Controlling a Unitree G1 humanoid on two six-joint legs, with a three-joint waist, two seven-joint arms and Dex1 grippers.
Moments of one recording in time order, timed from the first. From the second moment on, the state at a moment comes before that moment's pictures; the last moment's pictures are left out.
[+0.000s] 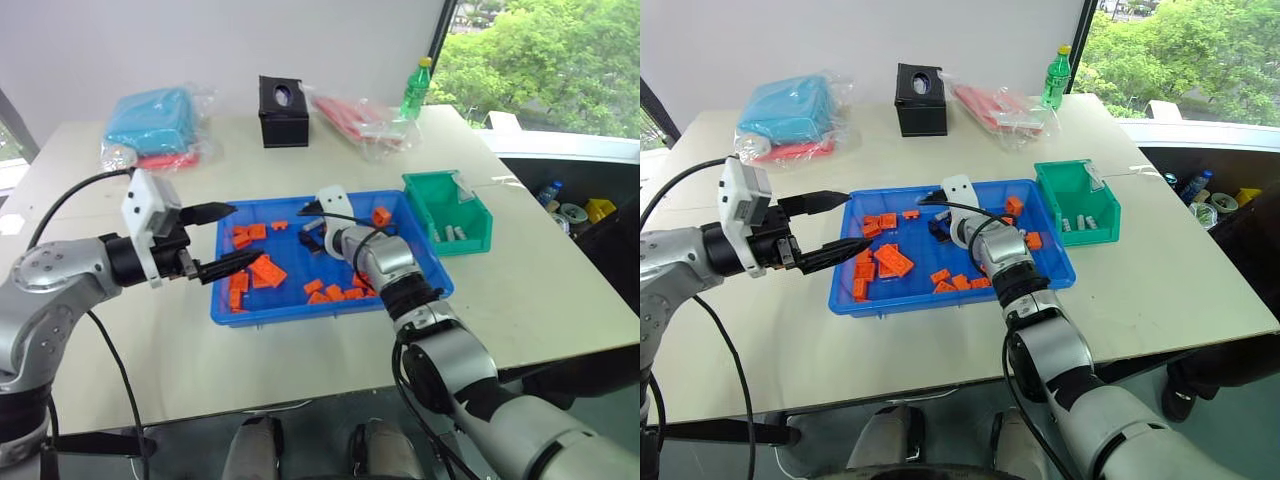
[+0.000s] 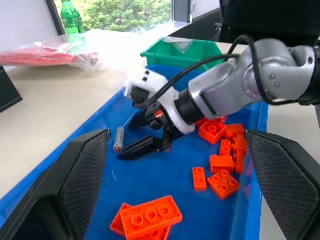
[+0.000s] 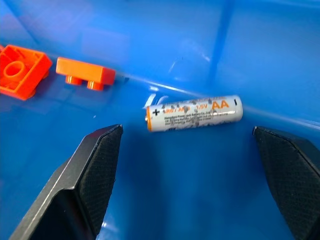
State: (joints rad) left arm -0.27 0.86 0.27 -0.48 -0.77 0.71 -0.82; right arm -0.97 0.04 0.07 0.78 0.08 0.58 0.18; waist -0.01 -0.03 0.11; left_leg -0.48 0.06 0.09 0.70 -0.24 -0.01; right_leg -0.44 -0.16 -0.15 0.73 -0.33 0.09
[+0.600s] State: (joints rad) left arm -0.30 0.86 0.27 -0.47 -0.77 0.71 -0.83; right arm -1.02 0.04 0.05 1.00 0.05 0.36 0.22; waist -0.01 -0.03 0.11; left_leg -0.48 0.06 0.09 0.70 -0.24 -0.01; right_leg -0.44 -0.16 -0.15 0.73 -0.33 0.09
